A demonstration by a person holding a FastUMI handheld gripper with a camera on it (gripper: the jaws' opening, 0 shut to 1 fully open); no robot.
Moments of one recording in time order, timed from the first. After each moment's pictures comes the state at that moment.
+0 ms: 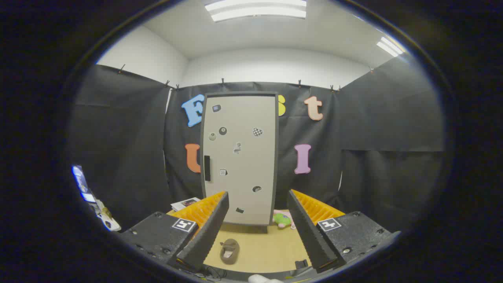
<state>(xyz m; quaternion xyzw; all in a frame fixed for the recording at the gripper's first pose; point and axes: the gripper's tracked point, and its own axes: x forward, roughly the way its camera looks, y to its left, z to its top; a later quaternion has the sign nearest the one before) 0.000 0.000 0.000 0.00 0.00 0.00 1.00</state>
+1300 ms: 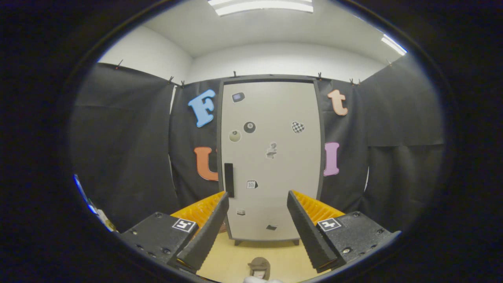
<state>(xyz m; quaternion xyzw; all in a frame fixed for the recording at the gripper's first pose) 0.183 0.141 0.002 0.01 0.00 0.05 1.00</state>
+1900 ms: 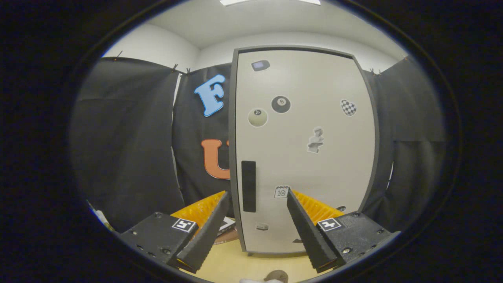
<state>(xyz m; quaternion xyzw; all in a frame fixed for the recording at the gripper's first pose) 0.341 0.225 -0.020 0.01 0.03 0.08 1.00</state>
